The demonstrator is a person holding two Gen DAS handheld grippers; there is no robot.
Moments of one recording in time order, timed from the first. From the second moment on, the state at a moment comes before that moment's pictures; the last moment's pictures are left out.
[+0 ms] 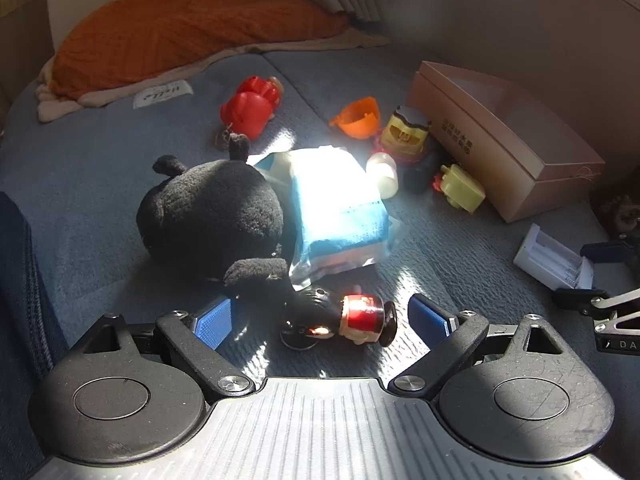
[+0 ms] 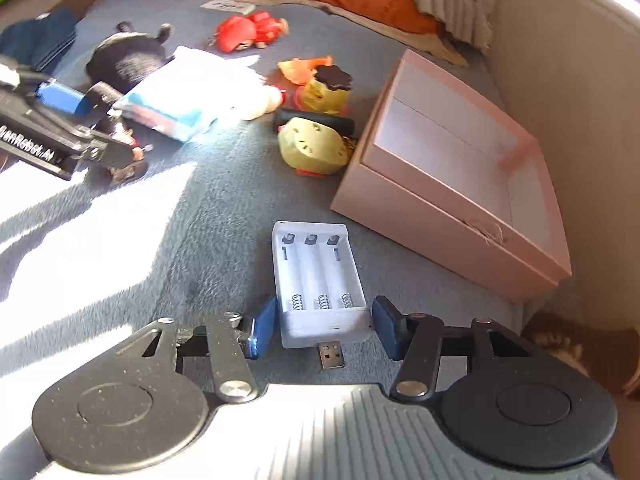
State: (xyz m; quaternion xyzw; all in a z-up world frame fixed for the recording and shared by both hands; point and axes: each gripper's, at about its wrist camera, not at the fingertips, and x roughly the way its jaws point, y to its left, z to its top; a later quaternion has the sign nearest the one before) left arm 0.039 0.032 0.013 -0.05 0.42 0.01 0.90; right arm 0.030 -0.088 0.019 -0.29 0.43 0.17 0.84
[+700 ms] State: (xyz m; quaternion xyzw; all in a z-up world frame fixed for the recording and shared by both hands) left arm 0.028 0.015 0.007 -0.03 0.44 -0.01 0.90; right arm 0.127 -0.139 0.065 0.06 0.45 0.10 0.88
